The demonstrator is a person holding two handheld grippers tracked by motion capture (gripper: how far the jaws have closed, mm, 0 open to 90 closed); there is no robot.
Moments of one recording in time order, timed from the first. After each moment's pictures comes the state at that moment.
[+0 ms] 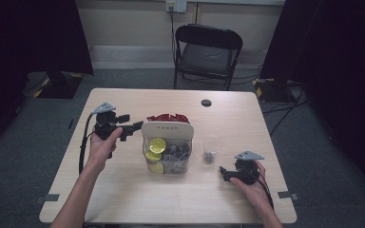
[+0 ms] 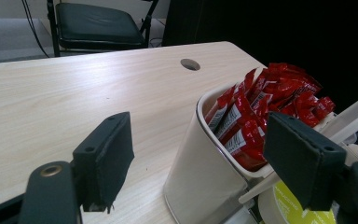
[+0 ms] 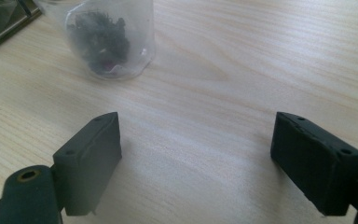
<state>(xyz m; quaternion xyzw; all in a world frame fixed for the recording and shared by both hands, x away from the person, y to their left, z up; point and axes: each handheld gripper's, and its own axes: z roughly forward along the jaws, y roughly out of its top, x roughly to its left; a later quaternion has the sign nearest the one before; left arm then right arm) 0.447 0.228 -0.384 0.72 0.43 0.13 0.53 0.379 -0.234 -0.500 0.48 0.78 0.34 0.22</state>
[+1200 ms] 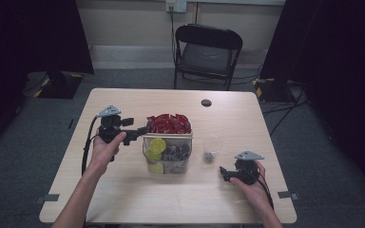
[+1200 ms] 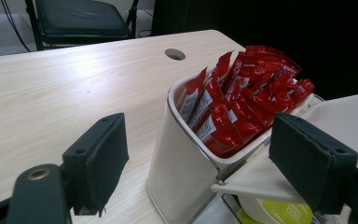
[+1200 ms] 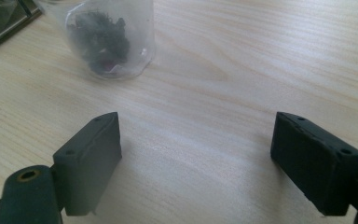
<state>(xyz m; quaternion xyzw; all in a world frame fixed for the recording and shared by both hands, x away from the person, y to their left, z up) 0.439 0.216 -0.386 0.74 0.40 0.12 0.52 0.379 -0.234 -0.500 0.48 0.78 0.34 0.22</state>
